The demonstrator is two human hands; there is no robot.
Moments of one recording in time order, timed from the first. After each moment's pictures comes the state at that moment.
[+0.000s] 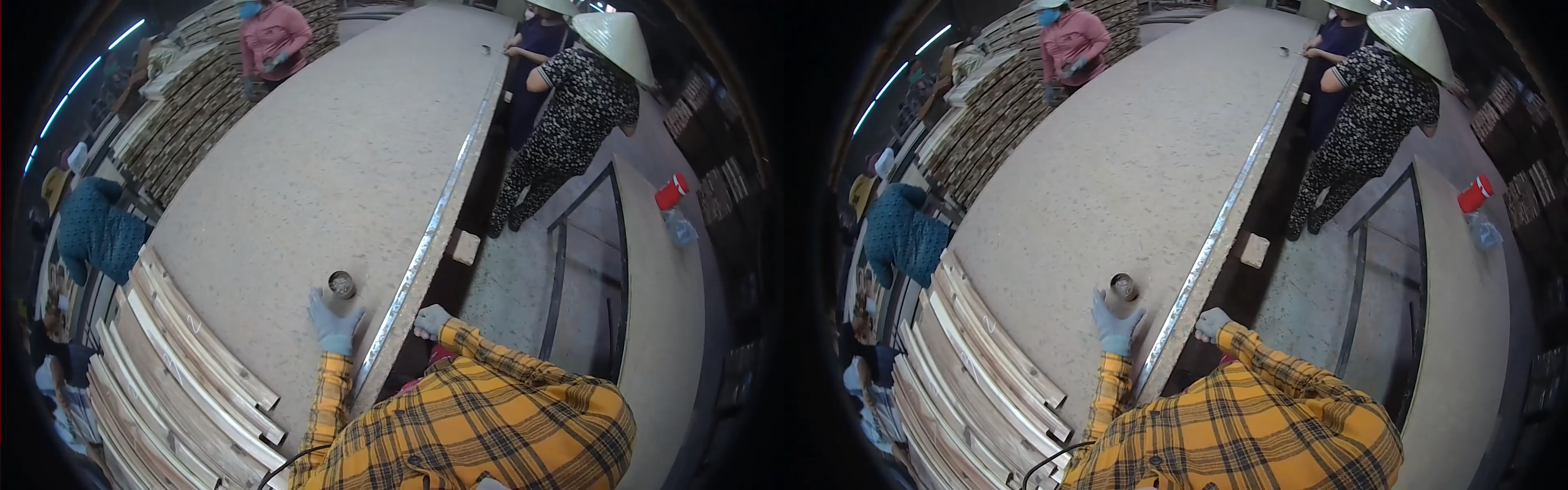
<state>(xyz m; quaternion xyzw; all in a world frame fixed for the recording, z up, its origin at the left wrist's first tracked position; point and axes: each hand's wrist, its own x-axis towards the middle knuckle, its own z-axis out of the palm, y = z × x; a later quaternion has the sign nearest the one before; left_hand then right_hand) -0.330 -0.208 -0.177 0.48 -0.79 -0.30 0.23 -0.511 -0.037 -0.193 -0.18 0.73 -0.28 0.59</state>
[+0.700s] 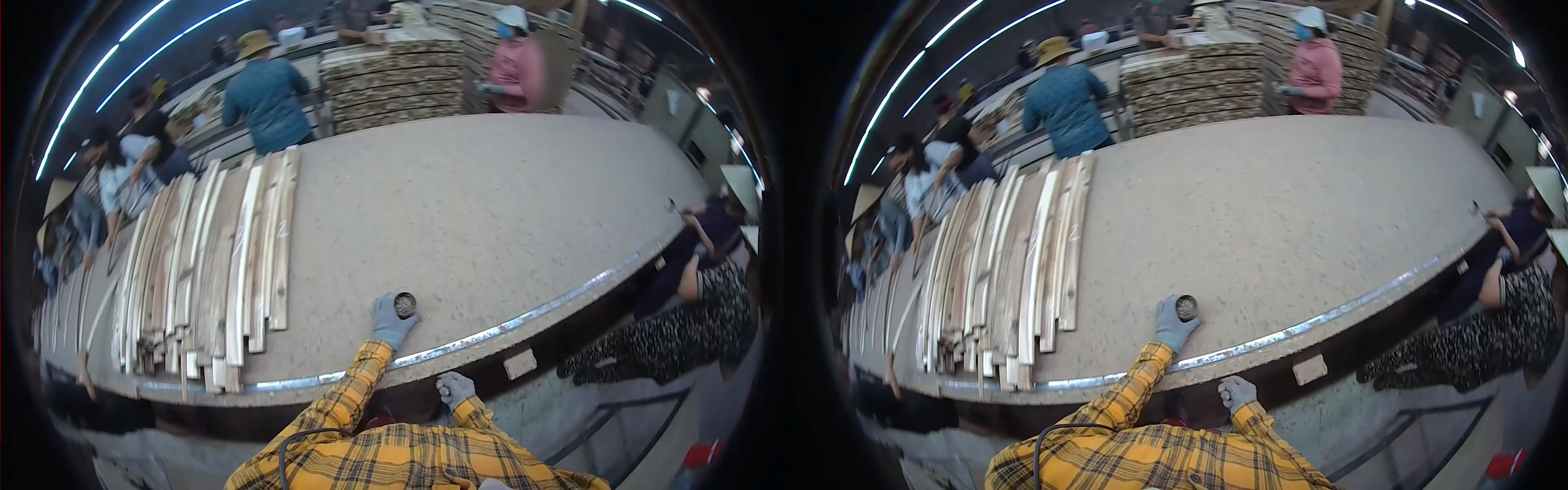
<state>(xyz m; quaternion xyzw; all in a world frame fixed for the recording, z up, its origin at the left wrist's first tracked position) -0.357 -0.230 -0.212 0.61 -0.68 -0.21 0.35 -0.528 -0.040 -0.221 -0.09 0.52 -0.46 0.71</state>
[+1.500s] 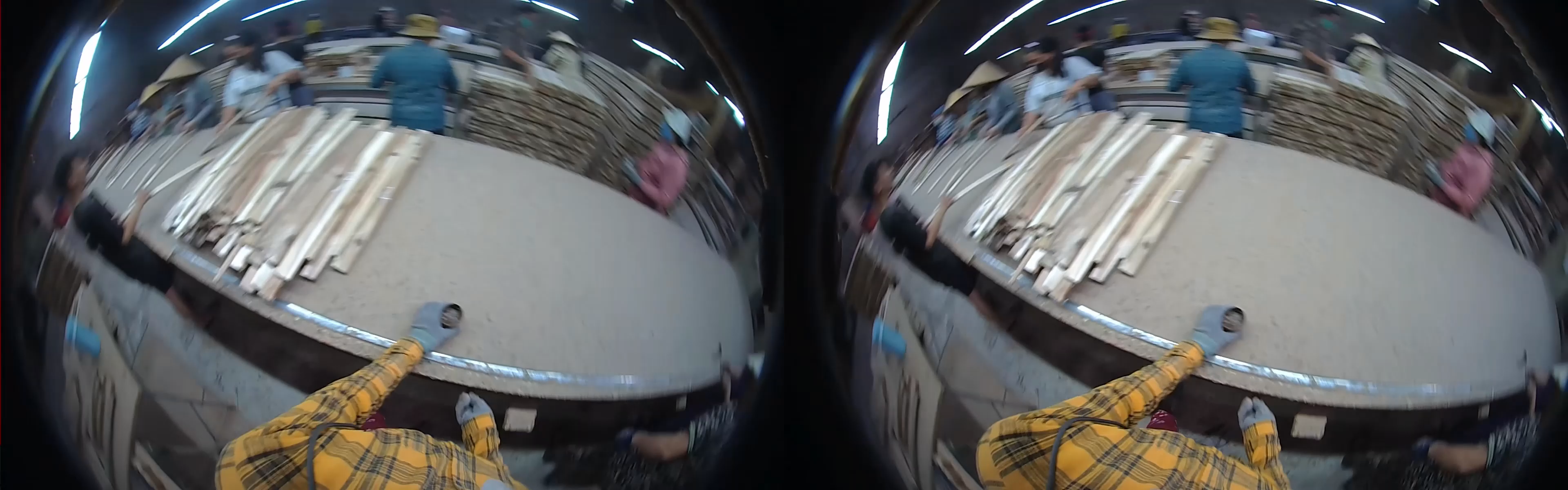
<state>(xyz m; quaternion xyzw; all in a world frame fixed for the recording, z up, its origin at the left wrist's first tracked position) -0.363 -0.196 -0.203 0.66 -0.64 -0.17 0.36 -0.601 -0.076 -0.325 0.28 0.40 -0.41 0.77</state>
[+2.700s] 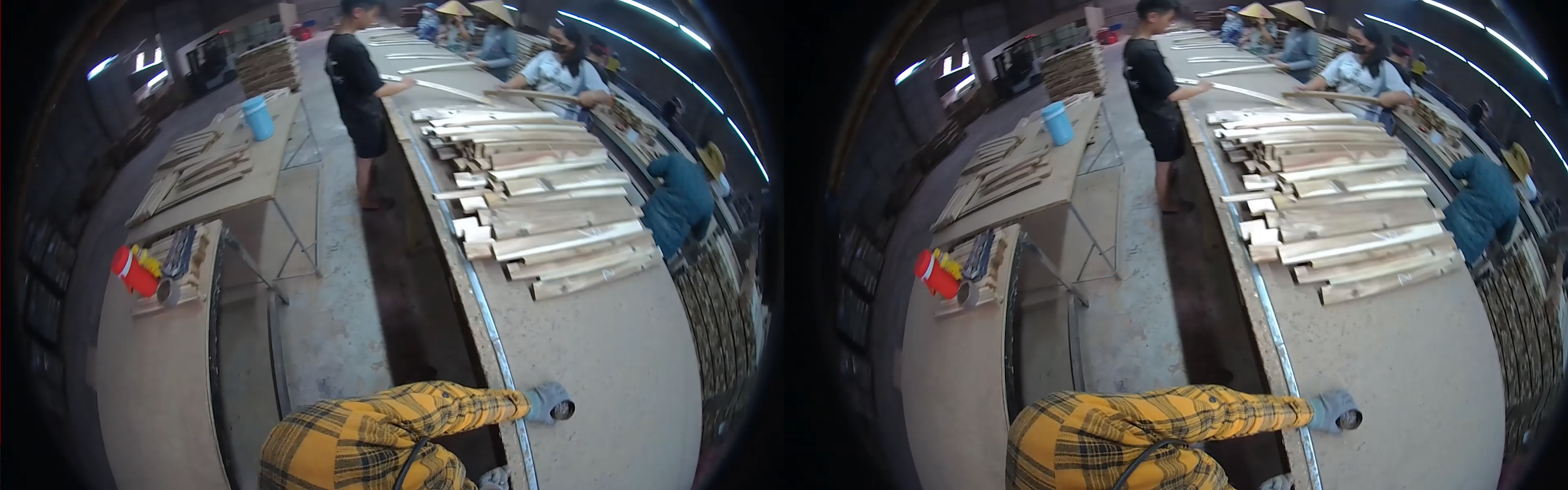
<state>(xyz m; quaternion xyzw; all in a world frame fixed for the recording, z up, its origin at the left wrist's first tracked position) -0.377 -0.197 -0.219 0.70 -0.58 -0.16 0.39 -0.678 -0.114 -0.354 0.26 0.26 -0.27 0.89</state>
